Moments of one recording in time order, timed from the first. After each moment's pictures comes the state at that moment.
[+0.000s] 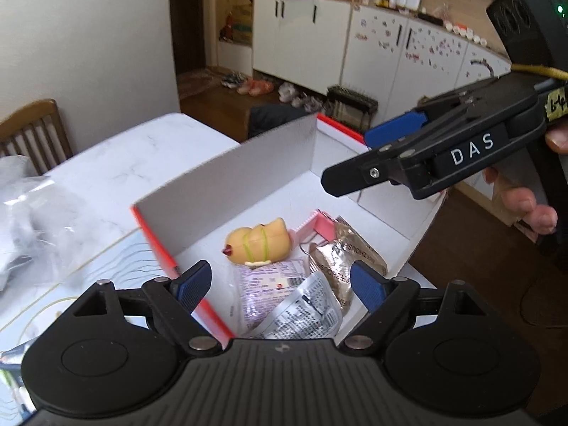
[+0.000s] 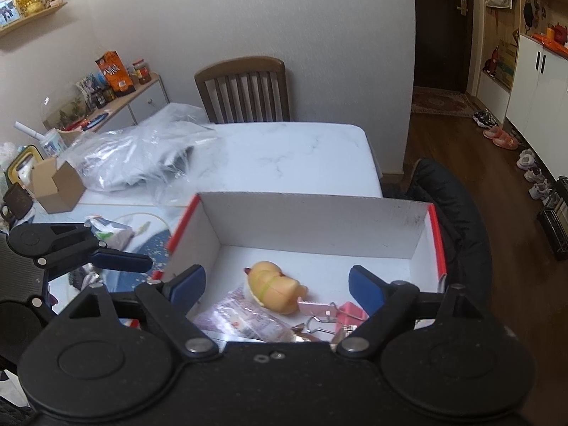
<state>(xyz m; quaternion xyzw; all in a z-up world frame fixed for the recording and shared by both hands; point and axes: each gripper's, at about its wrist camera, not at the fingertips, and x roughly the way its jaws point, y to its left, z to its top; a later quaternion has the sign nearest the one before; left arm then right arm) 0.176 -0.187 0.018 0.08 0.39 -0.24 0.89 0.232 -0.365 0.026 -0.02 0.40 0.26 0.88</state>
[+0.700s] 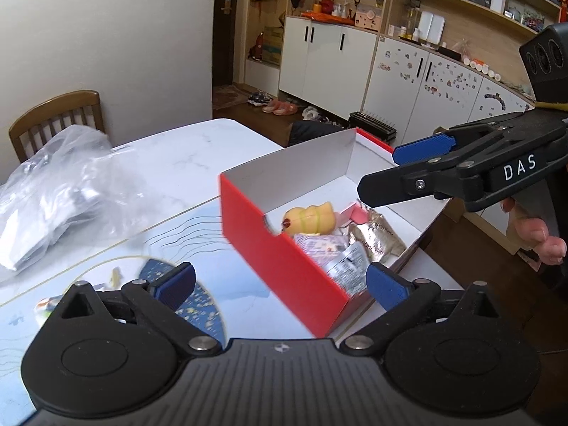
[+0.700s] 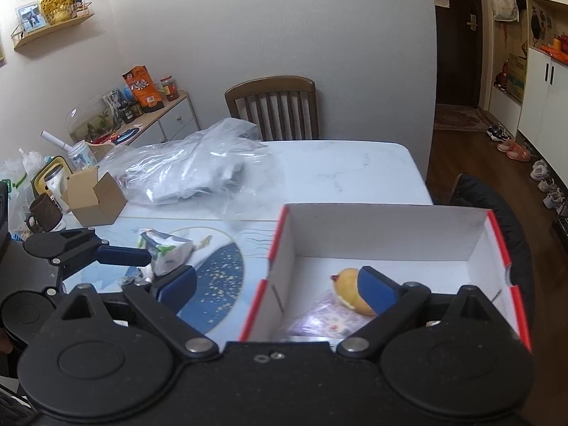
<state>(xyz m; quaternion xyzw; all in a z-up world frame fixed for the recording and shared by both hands) 0.124 -0.090 0.029 0.04 0.36 -0.21 0.91 0.170 -0.290 0.045 0.00 0.37 0.28 0.89</state>
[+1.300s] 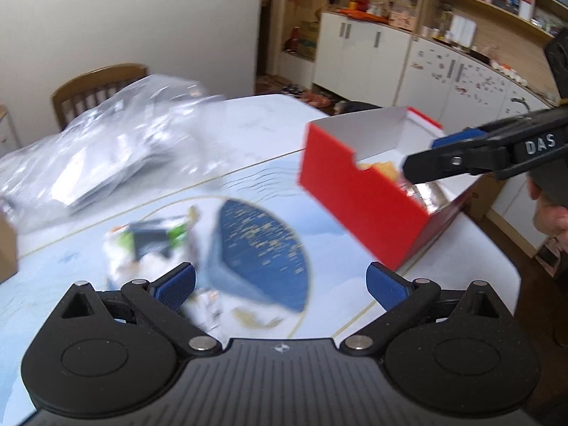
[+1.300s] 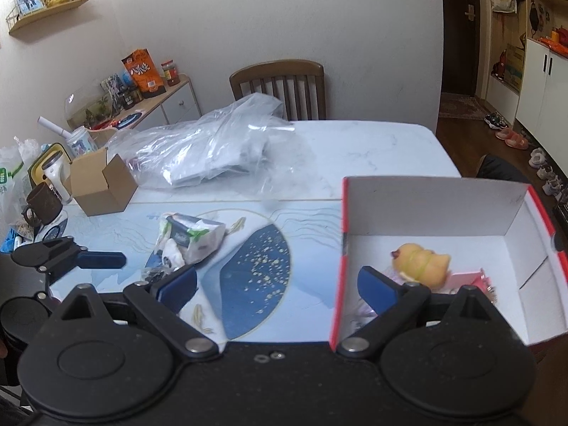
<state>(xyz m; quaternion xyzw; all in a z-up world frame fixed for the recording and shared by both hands) 0.083 0.011 -0.003 0.02 0.38 -0.16 0.91 0.140 -0.211 0.024 0.00 0.39 0.25 0.88</state>
